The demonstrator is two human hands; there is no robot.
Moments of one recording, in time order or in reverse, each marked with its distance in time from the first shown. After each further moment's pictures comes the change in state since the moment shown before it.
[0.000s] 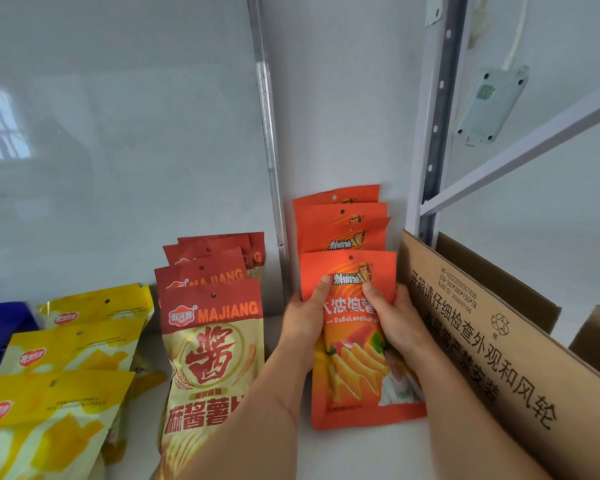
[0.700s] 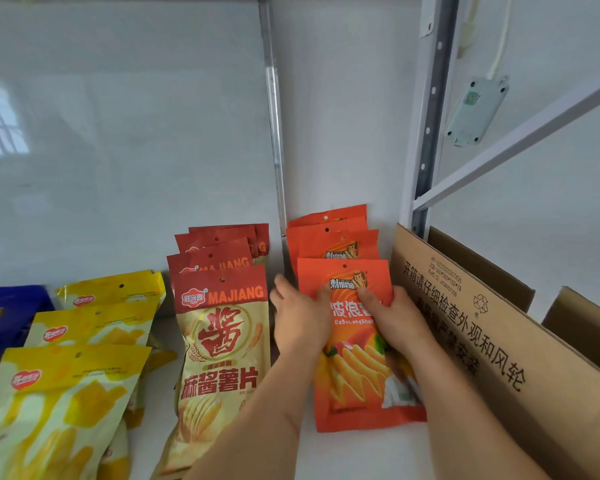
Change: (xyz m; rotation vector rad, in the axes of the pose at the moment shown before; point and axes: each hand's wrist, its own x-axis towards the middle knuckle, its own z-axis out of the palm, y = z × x) left_hand -0.040 -0.004 -0.007 0.656 0.279 0.211; right_hand -0.029 -0.004 -0.008 -0.394 0.085 -0.016
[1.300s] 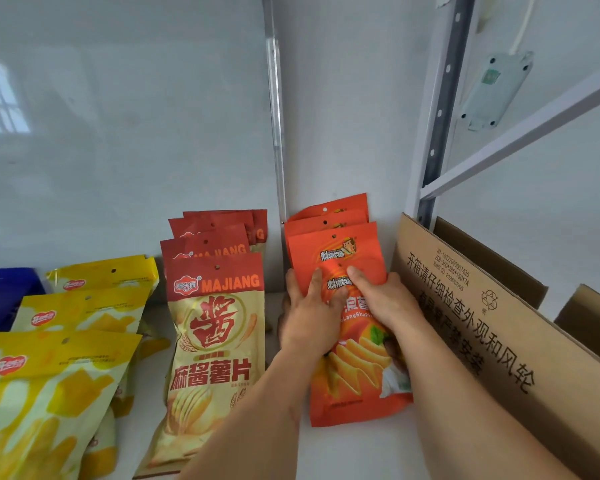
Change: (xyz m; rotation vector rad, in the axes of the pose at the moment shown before) left_hand 0.009 -0.021 0.022 0.289 -0.240 0.173; right_hand 0.020 -0.019 0.012 -0.176 -0.026 0.190
